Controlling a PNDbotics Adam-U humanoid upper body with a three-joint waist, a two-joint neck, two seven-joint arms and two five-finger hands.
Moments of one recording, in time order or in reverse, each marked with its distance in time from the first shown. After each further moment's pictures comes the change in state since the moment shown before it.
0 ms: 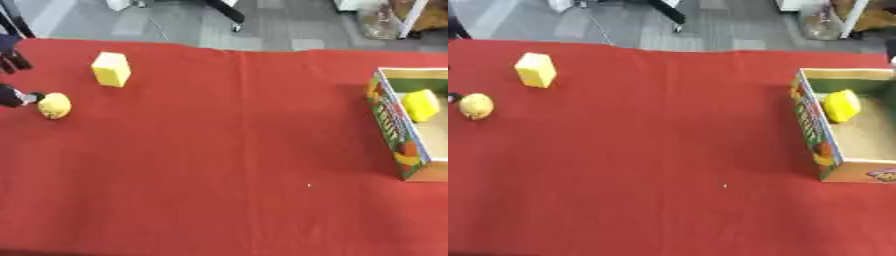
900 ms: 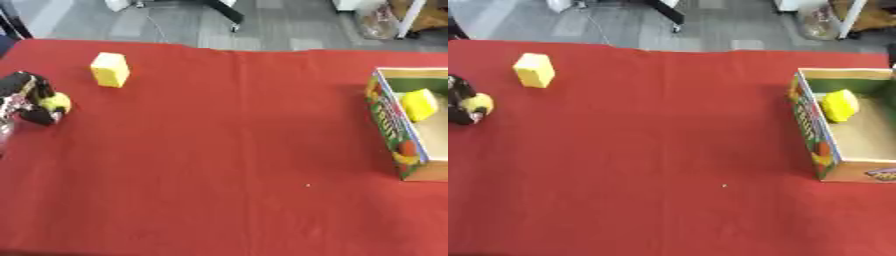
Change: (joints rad) left arm -0.028 -0.117 0.009 0.119 -0.137 0.046 0.377; right arm 0.012 0.013 0.009 0.000 -0.022 -0.007 0.012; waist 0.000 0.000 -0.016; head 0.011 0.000
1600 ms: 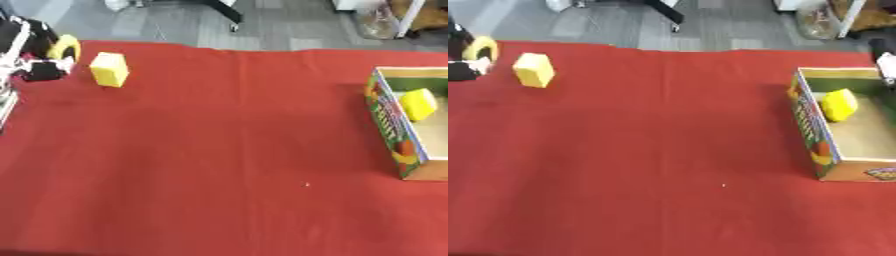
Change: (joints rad) left arm 0.040 0.035 -0.103 -0.553 0.587 -0.027 -0.025; right arm -0.094 0.025 0.077 -0.017 0.044 -0.045 0.077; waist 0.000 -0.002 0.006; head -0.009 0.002
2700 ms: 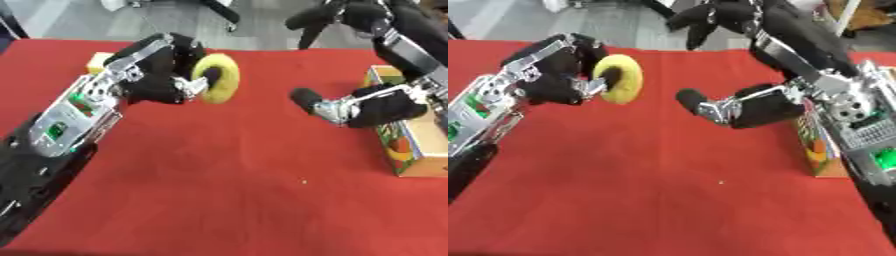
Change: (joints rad) left arm -0.070 -0.163 -0.330 -0.287 0.641 0.145 -0.247; right arm -0.299 0.153 0.360 -0.104 0.111 -0.231 0.437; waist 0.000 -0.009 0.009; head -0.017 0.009
